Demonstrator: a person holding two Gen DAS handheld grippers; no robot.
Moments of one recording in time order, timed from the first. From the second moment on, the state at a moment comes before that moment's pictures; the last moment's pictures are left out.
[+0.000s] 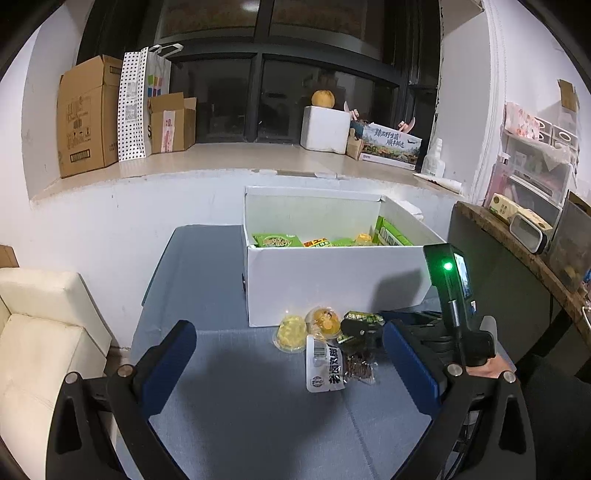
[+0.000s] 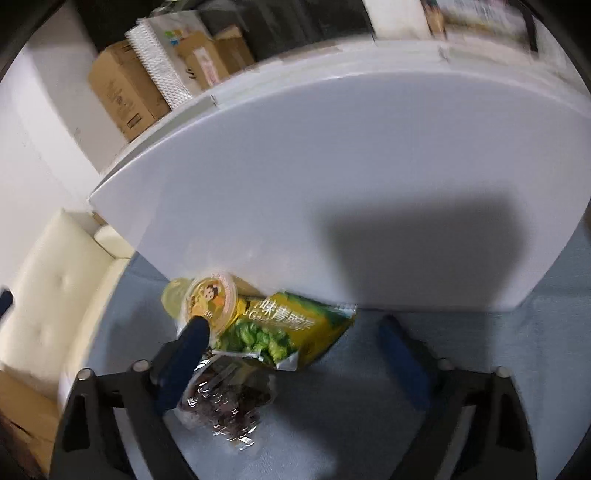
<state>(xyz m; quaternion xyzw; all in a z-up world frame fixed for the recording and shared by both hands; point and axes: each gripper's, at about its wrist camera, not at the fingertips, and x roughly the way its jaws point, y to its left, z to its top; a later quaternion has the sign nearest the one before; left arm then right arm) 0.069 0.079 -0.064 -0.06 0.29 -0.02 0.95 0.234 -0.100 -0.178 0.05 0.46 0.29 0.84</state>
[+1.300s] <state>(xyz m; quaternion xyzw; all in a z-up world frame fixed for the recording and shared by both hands) 0.189 0.012 -0.152 0.08 0.38 -0.05 0.92 0.135 -0.190 -0.105 0.05 0.34 0.30 0.89</state>
